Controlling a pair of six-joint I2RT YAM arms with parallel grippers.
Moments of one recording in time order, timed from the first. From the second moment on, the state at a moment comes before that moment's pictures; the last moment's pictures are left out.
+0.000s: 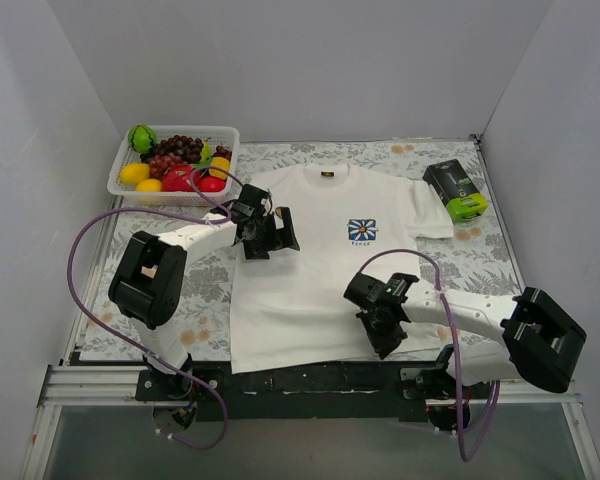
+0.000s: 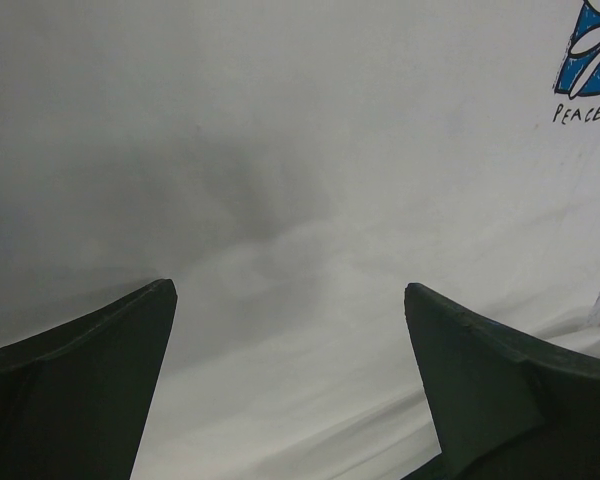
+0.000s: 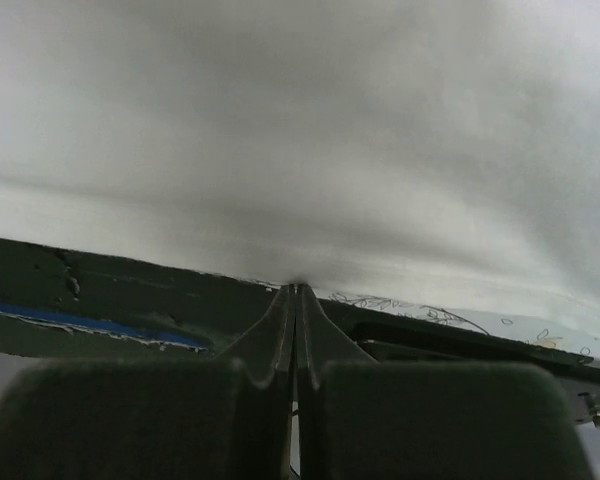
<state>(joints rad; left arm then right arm) -0.48 1.76 1.12 -0.34 0.22 -0.64 0.99 1.30 0.66 -0.90 -0.04 0.61</state>
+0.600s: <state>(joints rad) -0.48 1.78 1.12 -0.34 0.22 -0.64 1.00 1.40 0.80 -0.80 0.21 0.64</state>
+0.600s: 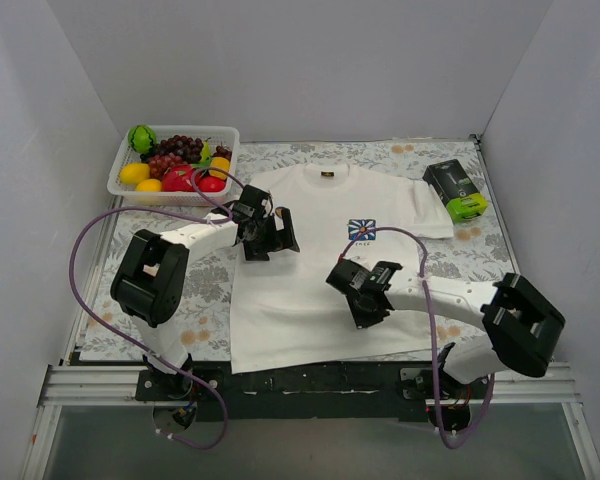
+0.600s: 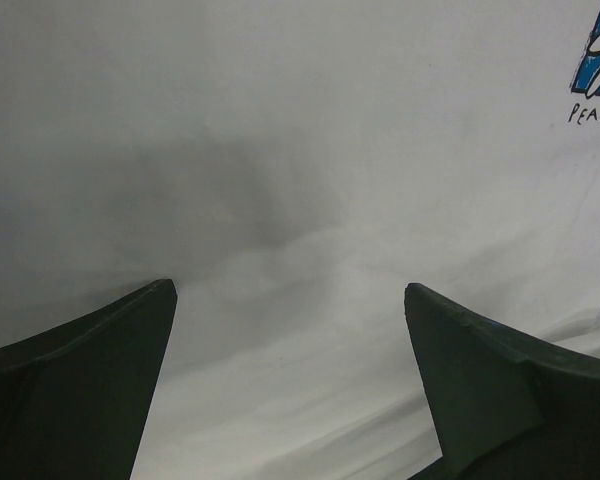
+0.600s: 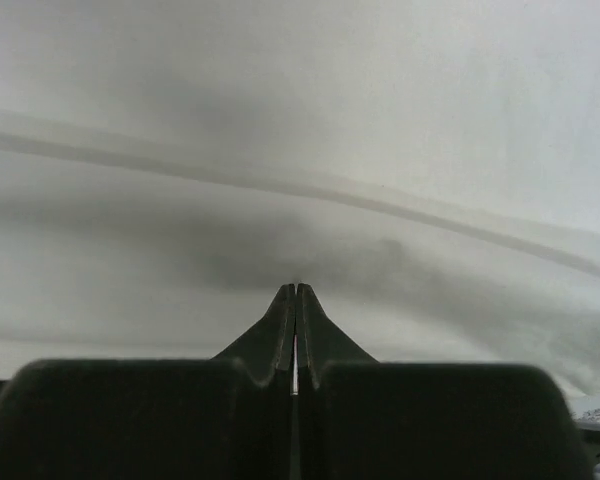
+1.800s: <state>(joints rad) -0.50 1.76 1.16 -0.37 0.16 -0.59 0.74 1.43 1.01 -0.70 0.19 0.41</state>
